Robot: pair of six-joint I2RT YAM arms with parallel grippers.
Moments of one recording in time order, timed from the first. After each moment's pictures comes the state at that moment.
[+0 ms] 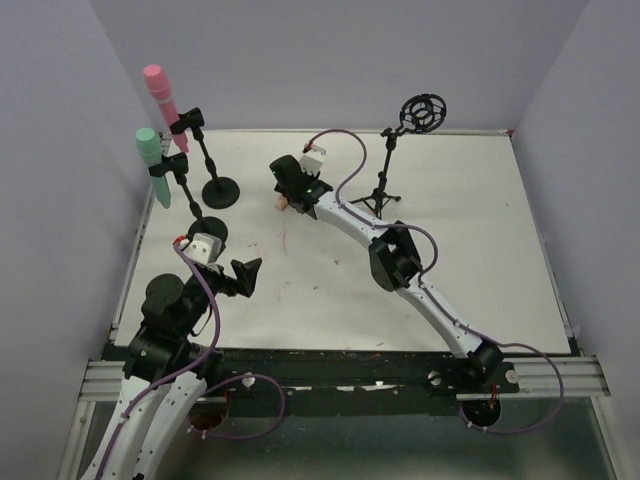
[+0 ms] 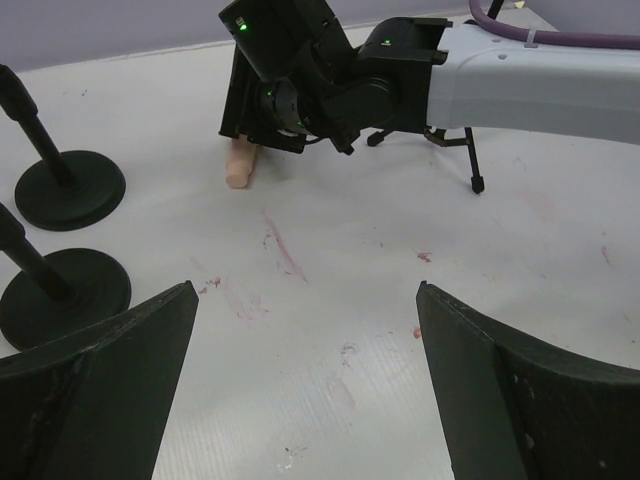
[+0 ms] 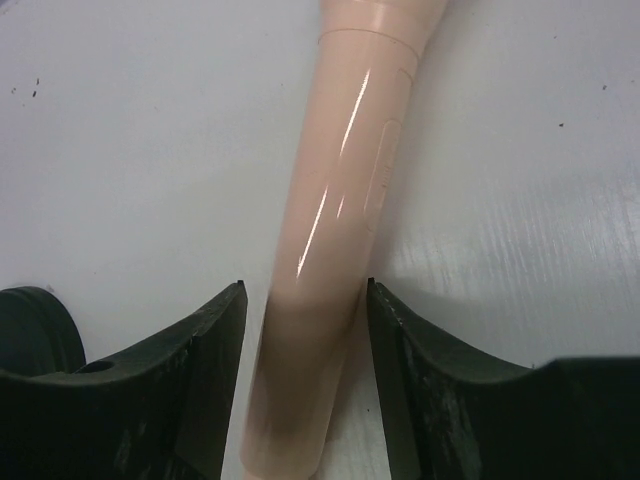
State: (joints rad) left arm -0.35 0.25 0.53 -0.36 0.11 -0.10; right arm 0.78 2.83 2.64 -0.46 0.57 0.89
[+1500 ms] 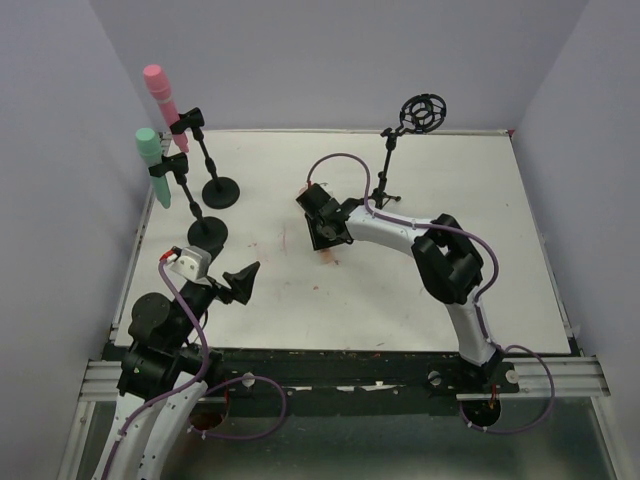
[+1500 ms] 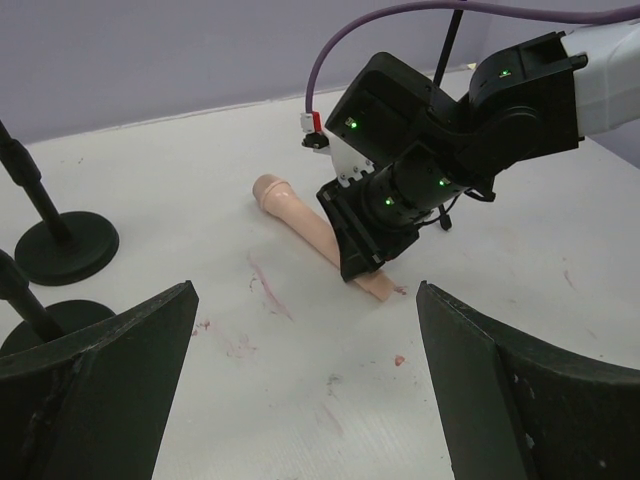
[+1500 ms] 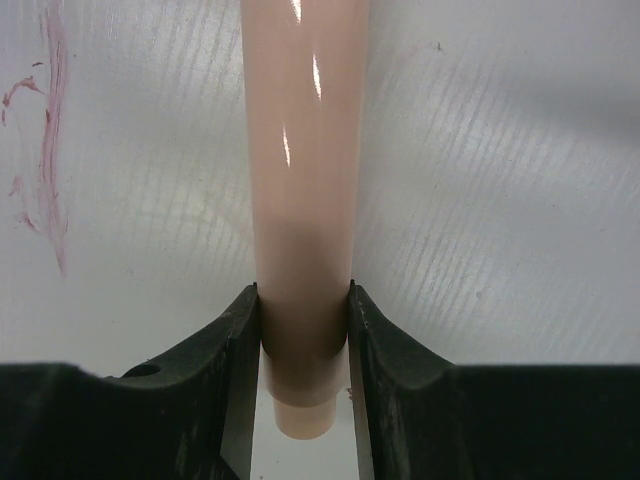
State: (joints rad) left arm -0.35 0.13 0.52 -0.34 0.17 -0.10; right arm 0.82 2.16 1.61 -0.54 0.22 0.44
